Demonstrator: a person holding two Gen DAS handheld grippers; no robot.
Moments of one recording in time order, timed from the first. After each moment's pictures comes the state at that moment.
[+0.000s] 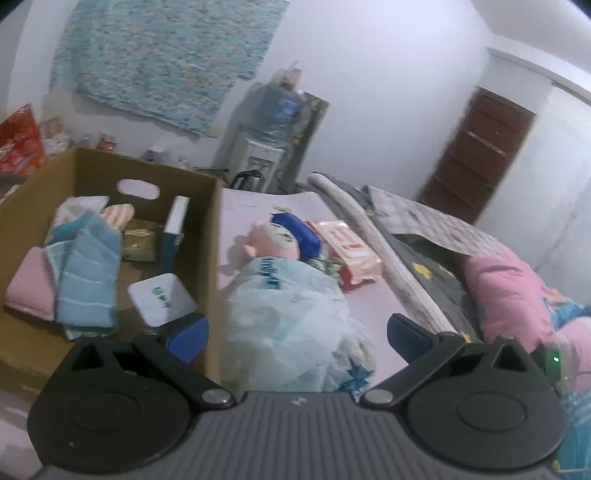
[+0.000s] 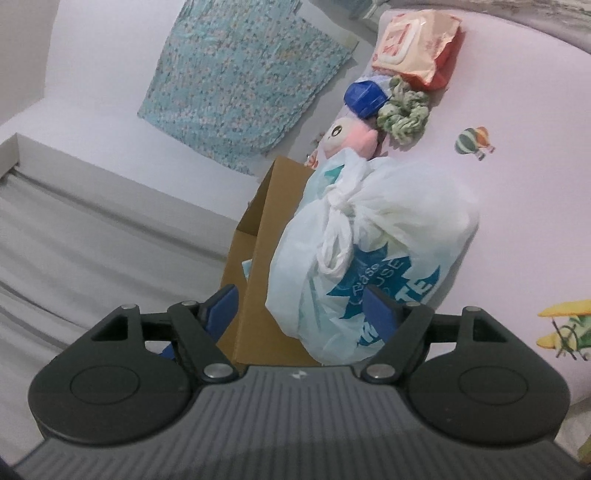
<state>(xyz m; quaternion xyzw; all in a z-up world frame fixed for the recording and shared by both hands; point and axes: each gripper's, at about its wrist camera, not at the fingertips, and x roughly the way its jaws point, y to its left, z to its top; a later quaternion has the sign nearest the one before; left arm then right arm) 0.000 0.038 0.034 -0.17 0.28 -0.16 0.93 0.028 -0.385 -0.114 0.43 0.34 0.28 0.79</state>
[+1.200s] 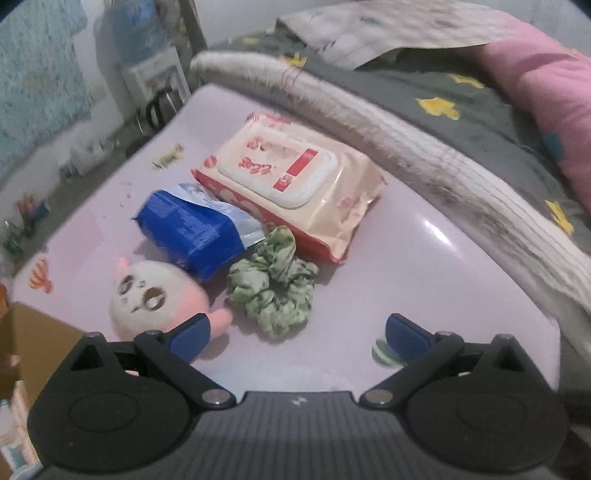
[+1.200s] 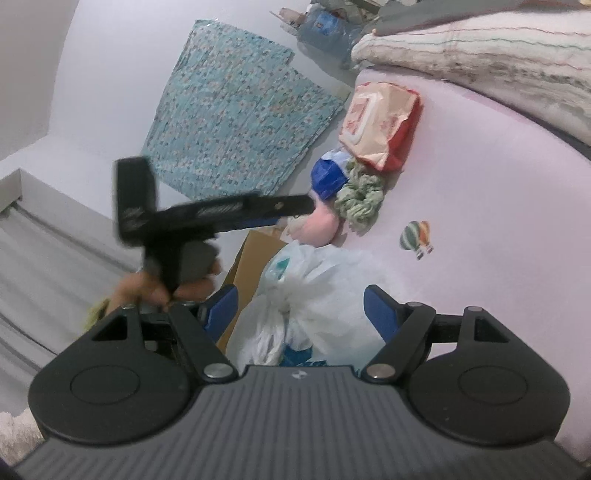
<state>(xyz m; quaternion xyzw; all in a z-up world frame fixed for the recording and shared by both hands) 0.280 -0.194 -0.009 0.17 0.48 -0.22 0.83 0.069 -0.459 -0.143 0.46 0.28 0.24 0.81</state>
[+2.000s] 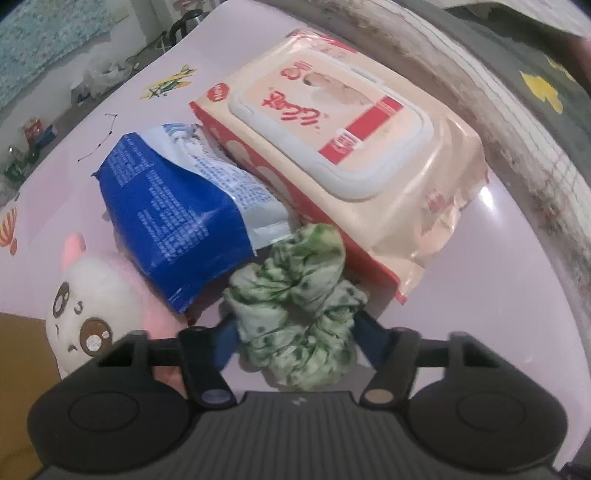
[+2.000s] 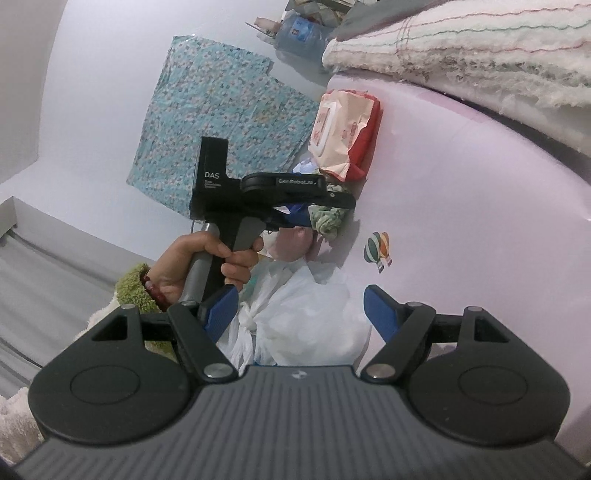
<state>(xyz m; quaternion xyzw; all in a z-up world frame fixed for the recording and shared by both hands) 0.365 -0.212 -0.073 0.13 0.58 -0.14 0.79 0.080 -0.479 -0.166 0.48 0.28 0.23 0.80</state>
